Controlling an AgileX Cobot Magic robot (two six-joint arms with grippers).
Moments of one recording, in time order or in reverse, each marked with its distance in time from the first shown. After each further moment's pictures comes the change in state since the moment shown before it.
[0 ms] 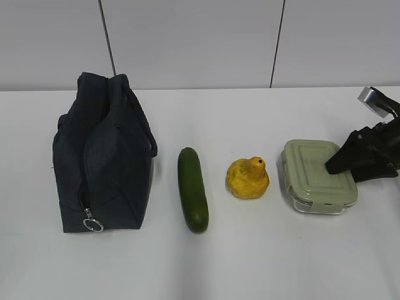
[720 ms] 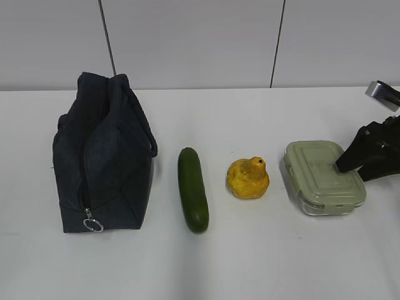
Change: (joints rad) left arm 0.000 0.000 0.000 0.000 0.000 0.000; right arm 0.002 -0.069 0.005 -0.101 -0.002 0.111
